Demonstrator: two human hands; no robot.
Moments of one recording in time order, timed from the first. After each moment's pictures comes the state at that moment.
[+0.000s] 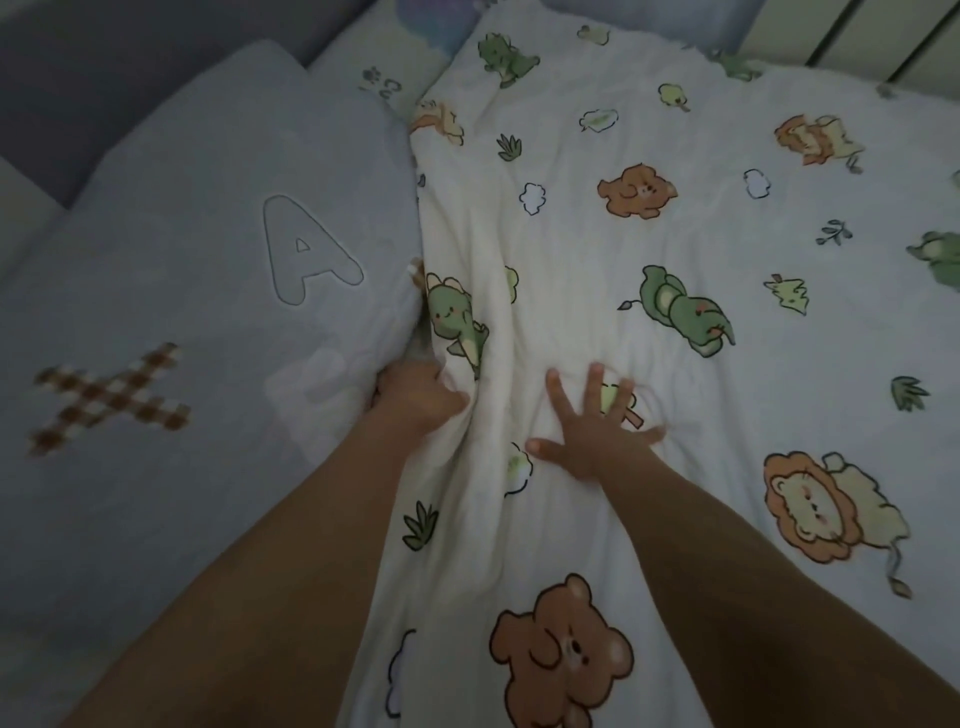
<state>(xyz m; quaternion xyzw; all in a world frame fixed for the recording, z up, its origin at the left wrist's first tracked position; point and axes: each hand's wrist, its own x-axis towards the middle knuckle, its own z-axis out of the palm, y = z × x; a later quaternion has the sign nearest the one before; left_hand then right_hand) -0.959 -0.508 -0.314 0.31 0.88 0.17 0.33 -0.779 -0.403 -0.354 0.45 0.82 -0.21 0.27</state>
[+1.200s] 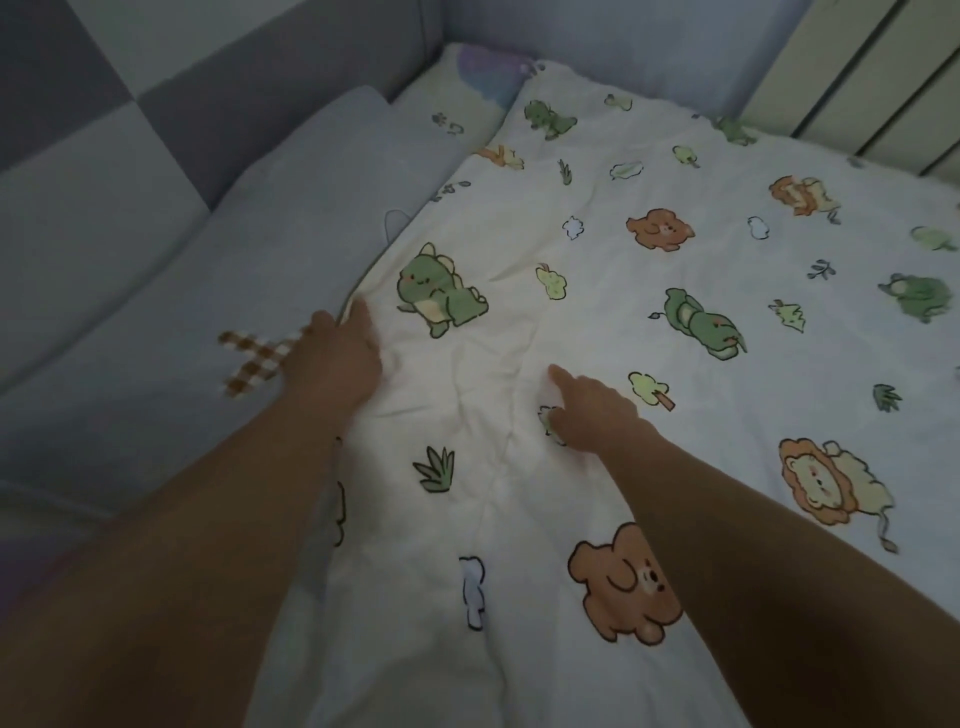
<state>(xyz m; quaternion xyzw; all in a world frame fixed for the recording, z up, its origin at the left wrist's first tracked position) -1.059 -0.643 -0.242 0.36 0.93 0.06 0.12 -0.835 -0.485 -0.276 0.44 0.87 -0.14 0.17</state>
